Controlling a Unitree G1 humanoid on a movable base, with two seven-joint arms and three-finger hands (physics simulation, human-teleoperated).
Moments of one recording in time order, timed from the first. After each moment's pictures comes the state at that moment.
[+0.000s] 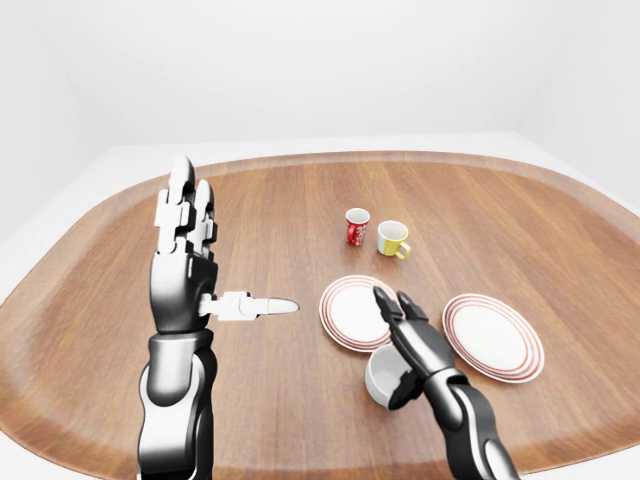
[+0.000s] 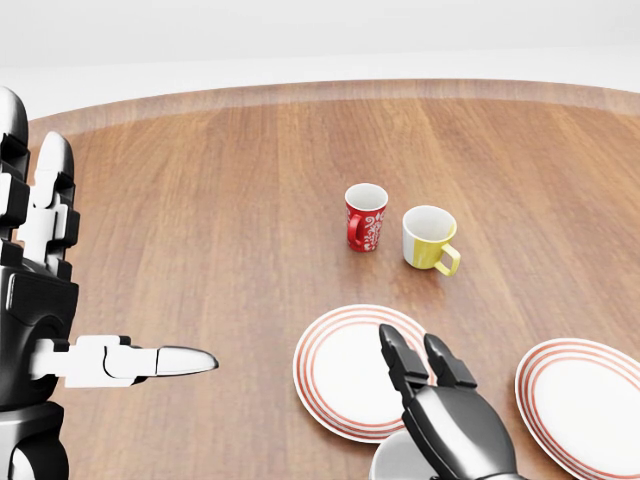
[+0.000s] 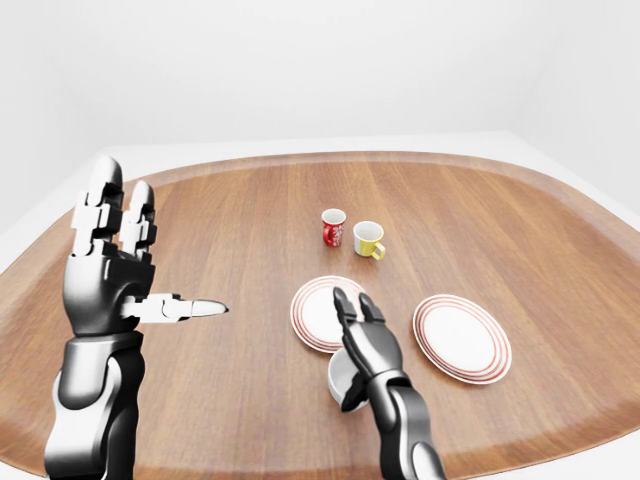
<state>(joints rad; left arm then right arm) -0.03 0.03 0.07 -0.62 0.00 0.09 -0.06 0.23 -0.07 0.15 -0.29 -1.07 0.09 0.32</state>
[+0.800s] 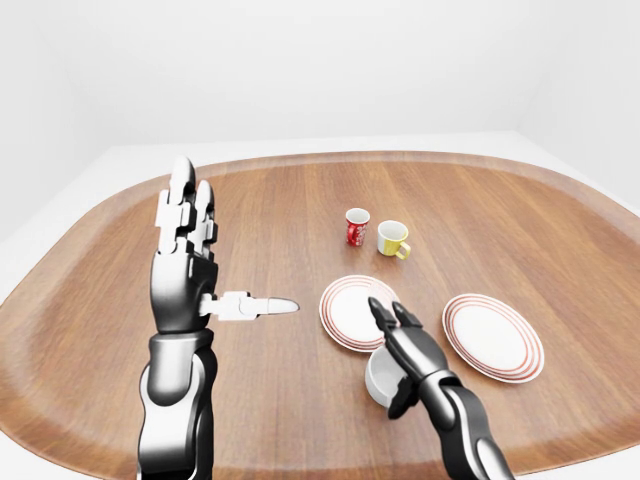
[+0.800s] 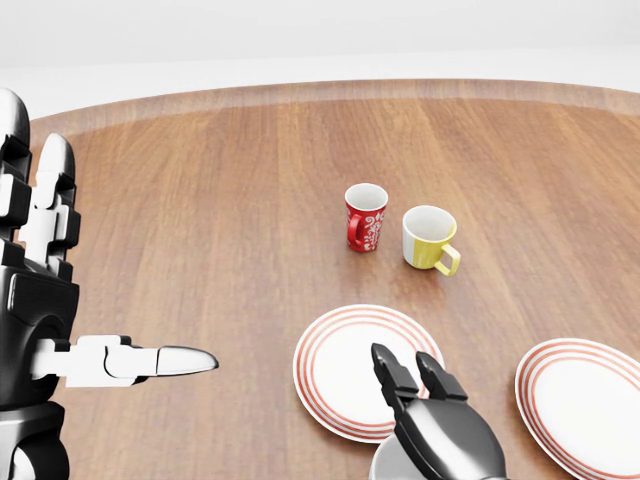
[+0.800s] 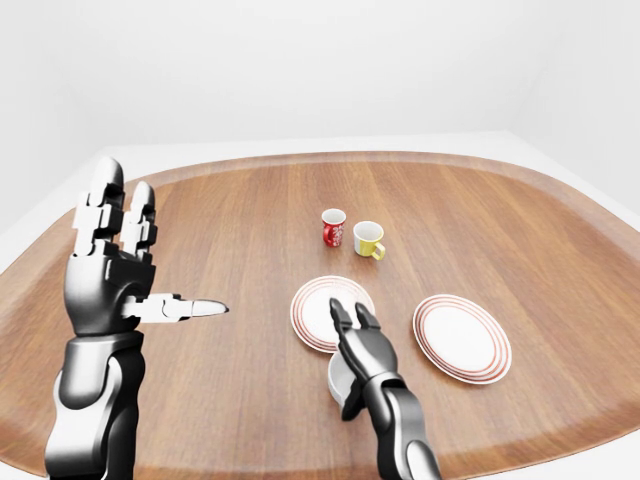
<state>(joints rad) -0.03 0.03 0.07 -0.61 0.00 0.09 -0.06 0.22 -0.08 0.17 -0.22 -1.10 0.08 0.34</state>
